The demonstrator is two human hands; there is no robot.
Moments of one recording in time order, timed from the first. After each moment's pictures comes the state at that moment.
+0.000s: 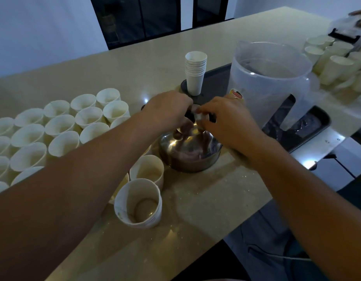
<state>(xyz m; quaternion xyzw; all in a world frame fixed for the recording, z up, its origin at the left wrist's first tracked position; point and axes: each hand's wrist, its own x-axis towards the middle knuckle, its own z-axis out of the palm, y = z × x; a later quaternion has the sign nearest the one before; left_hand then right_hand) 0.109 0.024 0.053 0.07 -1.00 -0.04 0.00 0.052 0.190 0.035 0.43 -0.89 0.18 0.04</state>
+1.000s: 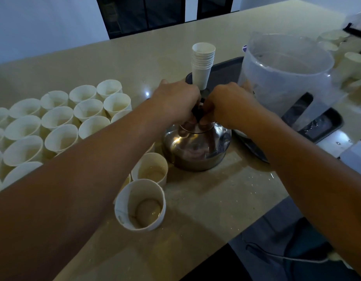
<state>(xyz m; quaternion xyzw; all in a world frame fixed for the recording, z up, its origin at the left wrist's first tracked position) 0.099 0.024 0.058 0.07 -1.00 0.00 -0.03 0.018 0.147 0.045 0.41 -0.91 -0.02 -0.03</state>
